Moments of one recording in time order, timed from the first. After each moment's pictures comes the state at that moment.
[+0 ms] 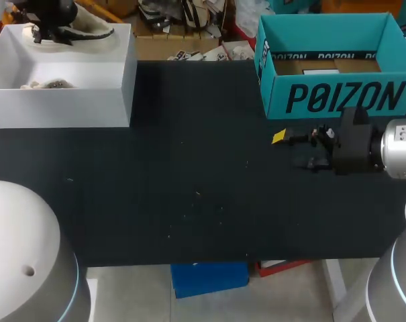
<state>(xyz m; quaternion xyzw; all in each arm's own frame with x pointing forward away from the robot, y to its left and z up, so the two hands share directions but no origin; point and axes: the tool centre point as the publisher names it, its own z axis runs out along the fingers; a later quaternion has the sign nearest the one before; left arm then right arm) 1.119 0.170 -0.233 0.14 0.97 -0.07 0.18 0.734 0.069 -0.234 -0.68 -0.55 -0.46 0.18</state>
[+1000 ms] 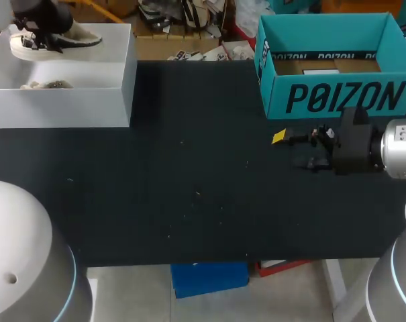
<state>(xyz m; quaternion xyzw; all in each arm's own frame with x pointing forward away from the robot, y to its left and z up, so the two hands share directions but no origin) 1.161 0.214 -0.291 0.09 0.98 -0.03 0.15 0.734 0.069 -0.234 -0.68 -0.55 -0.46 0.18</state>
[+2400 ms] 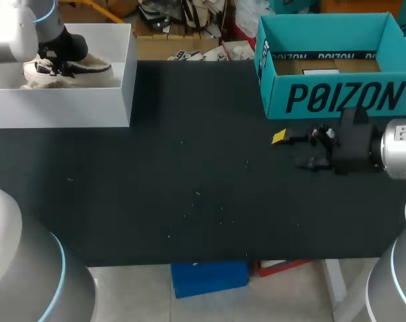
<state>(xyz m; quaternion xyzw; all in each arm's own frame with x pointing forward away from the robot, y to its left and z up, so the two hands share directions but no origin) 1.185 0.211 -0.391 0.06 0.99 -0.01 0.14 0.734 0.069 -0.234 -0.68 -0.55 -0.46 0.18</state>
